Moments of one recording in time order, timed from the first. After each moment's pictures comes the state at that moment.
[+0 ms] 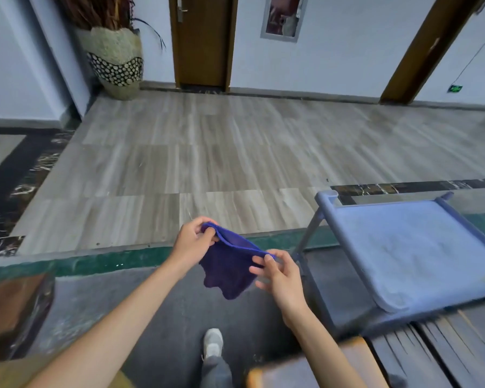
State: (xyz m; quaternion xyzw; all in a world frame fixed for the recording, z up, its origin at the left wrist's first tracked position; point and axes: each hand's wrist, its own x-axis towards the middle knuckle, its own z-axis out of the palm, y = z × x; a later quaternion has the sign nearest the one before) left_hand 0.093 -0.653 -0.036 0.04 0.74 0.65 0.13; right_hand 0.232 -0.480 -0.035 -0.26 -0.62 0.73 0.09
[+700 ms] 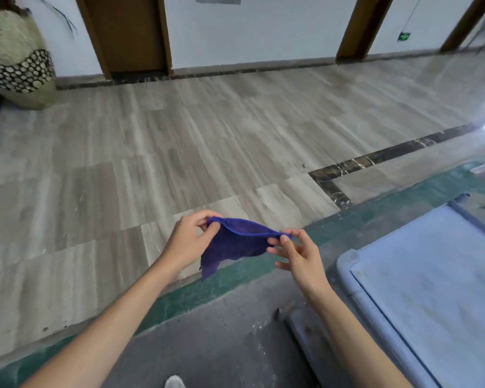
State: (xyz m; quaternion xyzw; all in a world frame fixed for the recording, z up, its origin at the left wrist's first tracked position) left_hand -0.249 -0.492 -0.007 0.27 0.78 0.54 0.15; right_hand -0.084 -0.304 -0.023 -0.31 -0.64 0.68 0.17
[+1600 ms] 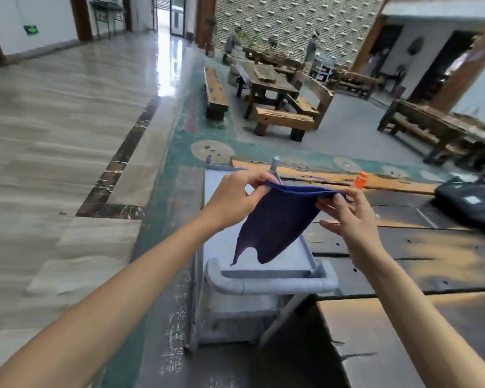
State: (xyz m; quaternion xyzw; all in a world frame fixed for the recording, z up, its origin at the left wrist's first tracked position) left_hand -0.150 -0.183 0.153 0.77 0.30 0.44 0.35; right_hand 0.094 -0.268 0.147 -0.61 -0.45 0.27 0.60
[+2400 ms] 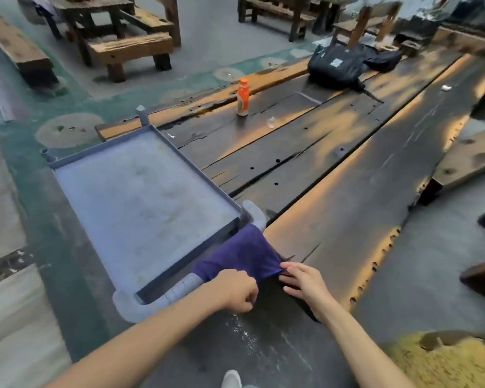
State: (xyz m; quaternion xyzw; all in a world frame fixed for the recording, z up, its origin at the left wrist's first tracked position) left_hand 0.023 -0.246 -0.053 0.95 -0.01 -0.27 0.16; right_hand 0.153 -0.414 -0.109 -0.72 0.02 0.40 0.56
